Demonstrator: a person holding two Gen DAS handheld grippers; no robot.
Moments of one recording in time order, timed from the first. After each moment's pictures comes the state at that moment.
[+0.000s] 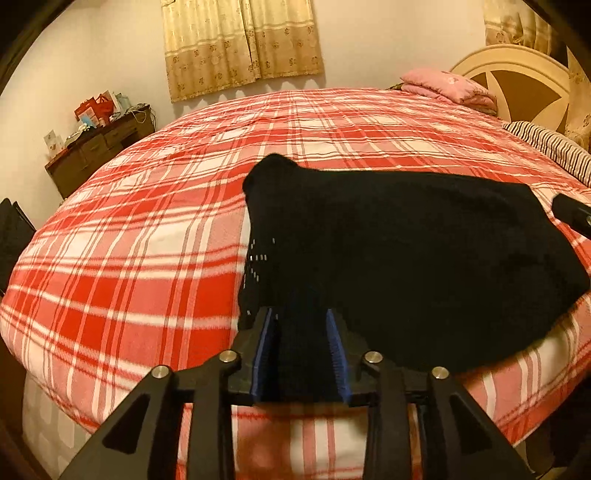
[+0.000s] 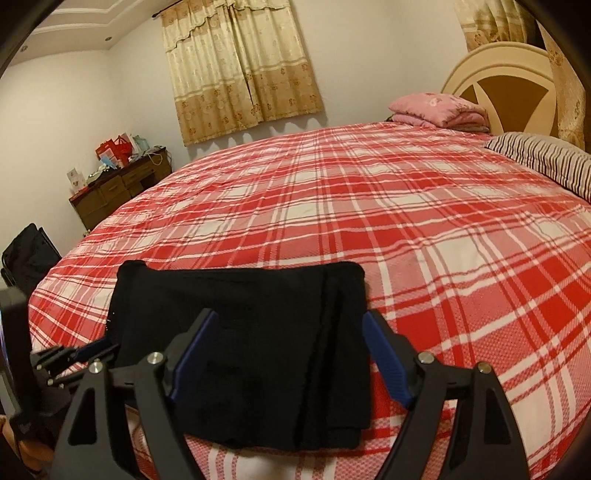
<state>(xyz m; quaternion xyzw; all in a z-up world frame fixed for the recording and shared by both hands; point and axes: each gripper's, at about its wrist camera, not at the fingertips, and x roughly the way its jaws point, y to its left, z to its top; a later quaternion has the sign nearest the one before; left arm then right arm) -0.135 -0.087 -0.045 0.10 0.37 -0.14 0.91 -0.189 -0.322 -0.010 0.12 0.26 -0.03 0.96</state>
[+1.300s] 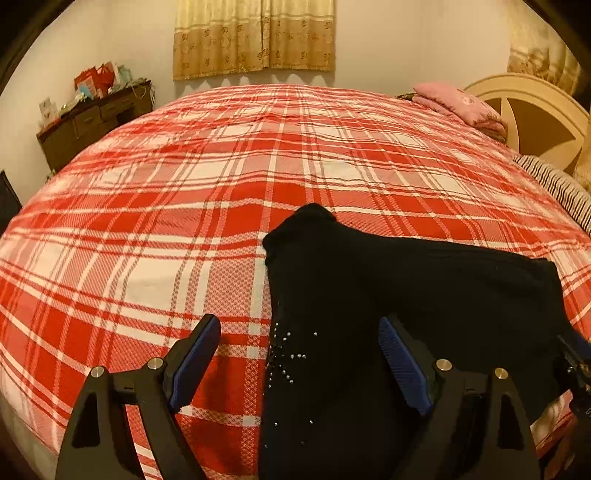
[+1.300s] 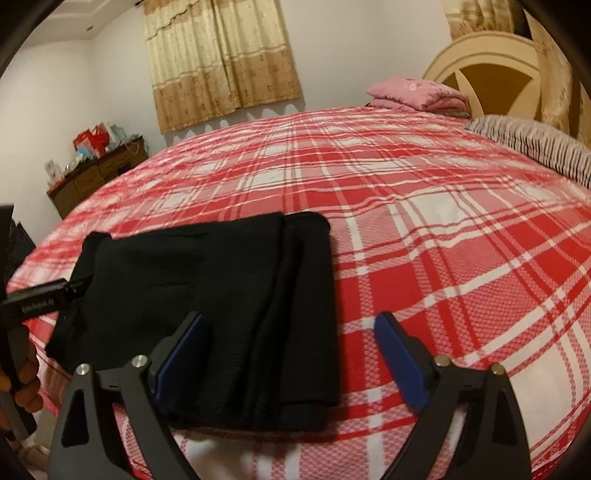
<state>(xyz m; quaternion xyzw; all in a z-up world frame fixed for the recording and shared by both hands) -0.064 -0.075 -0.037 0.03 0.39 -0.14 0.91 -0.191 -0.325 -0.044 0.11 0.29 -0.06 0.95</state>
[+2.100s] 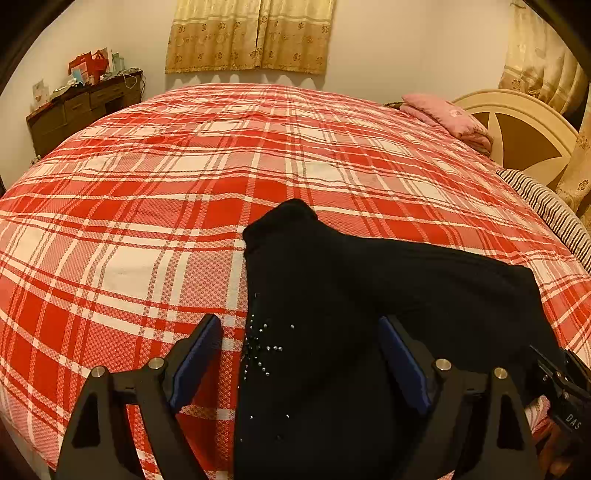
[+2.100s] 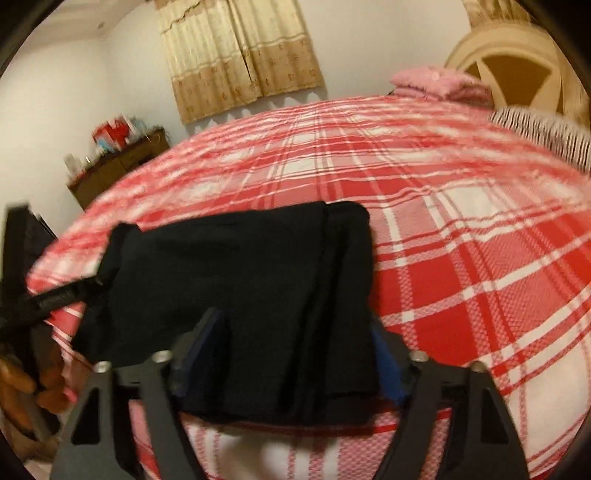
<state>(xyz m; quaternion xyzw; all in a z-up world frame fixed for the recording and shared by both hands) -0.069 -0.073 -0.039 -0.02 0.39 -0.18 0.90 -0.190 -0.313 -0.039 0.11 0.31 -0.02 0.94</state>
